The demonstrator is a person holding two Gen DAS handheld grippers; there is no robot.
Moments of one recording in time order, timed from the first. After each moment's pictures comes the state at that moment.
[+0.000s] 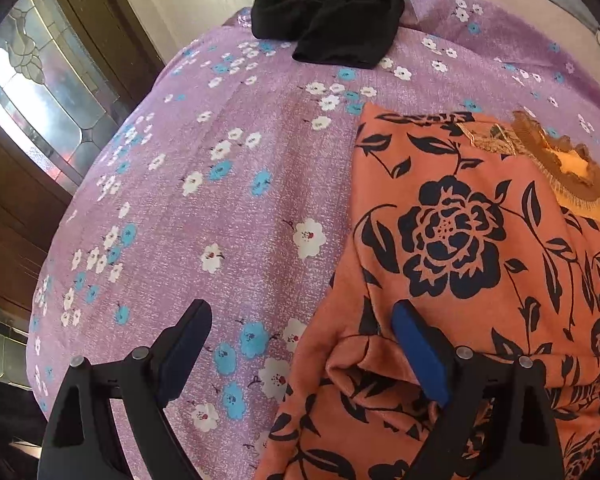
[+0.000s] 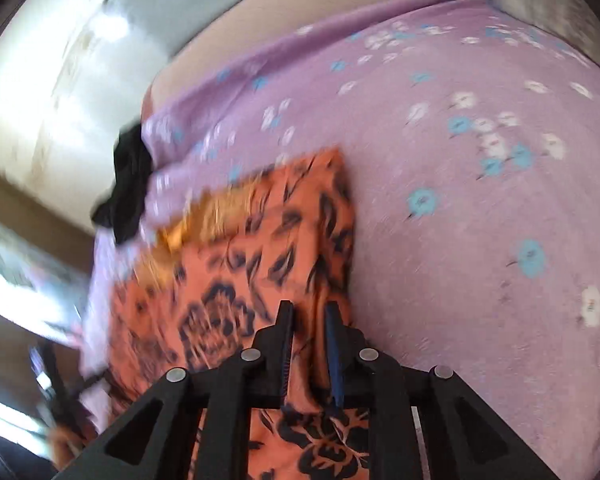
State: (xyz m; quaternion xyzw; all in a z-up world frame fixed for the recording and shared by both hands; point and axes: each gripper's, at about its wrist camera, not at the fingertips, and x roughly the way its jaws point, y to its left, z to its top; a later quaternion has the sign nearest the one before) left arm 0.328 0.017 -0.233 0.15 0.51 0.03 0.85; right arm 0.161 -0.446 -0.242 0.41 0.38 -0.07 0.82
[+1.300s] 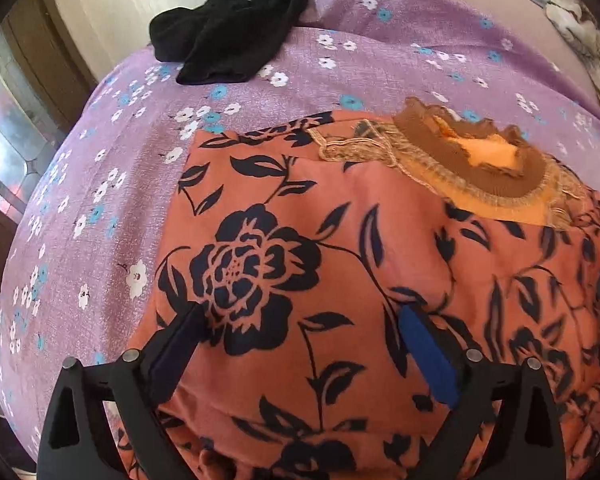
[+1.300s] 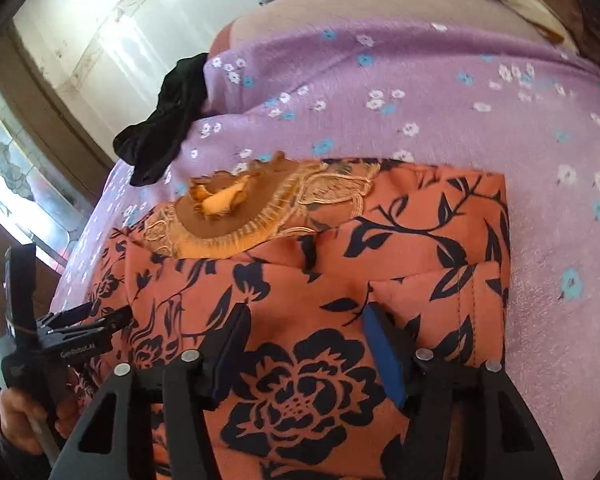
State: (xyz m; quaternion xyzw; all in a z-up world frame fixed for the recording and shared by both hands) left arm 0.332 -0.080 -0.247 0.14 0.52 -0.07 0.84; right arm 0.251 -0.350 -0.251 0.26 0.42 0.04 0.87
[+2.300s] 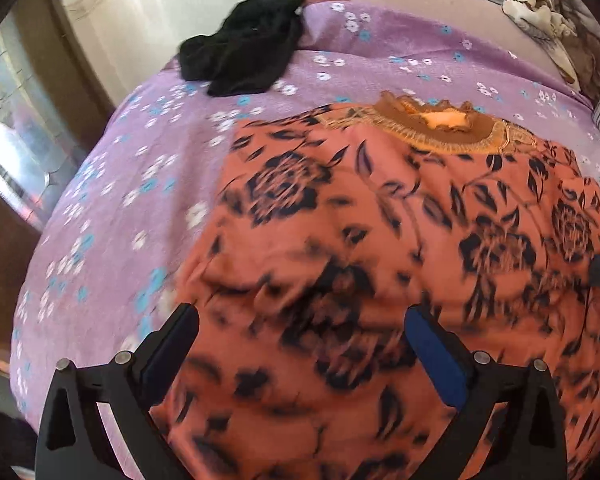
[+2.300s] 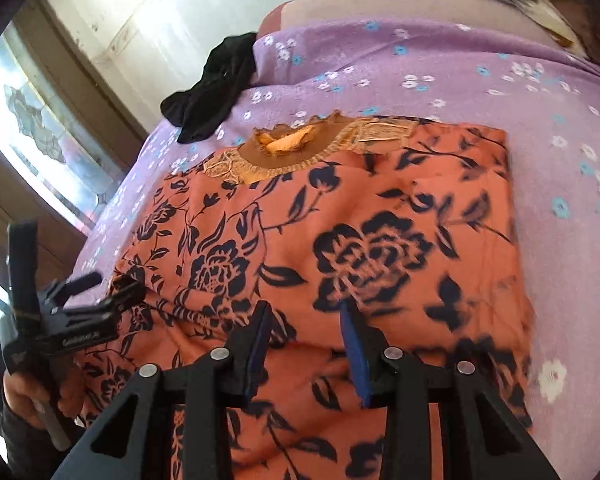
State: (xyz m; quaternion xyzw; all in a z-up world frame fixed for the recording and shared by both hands) left arm 0.225 -0.038 -0.223 0.17 0.47 -0.07 0.87; right arm 0.169 -0.311 -0.243 0.25 0.43 0.06 0.87
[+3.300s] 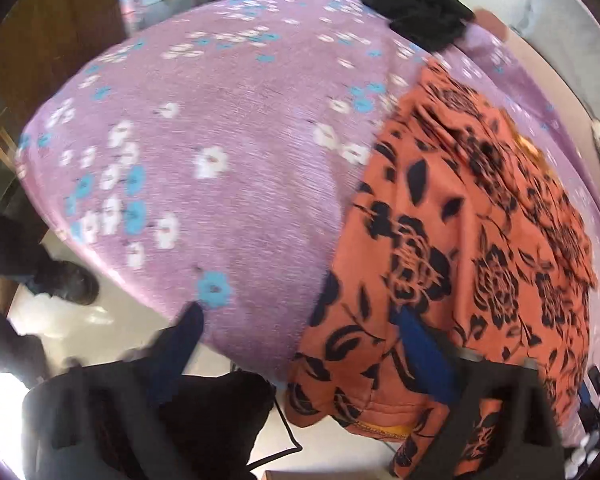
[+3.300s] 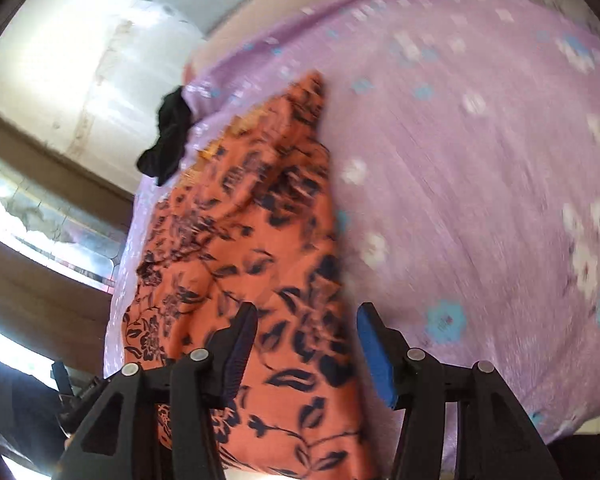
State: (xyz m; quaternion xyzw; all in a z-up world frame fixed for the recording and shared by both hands) left arm 0.106 0.131 -0.235 -0.08 0.56 0.02 0.82; right arm -0.004 -0.383 -0.277 0.44 0.42 0.01 0.79
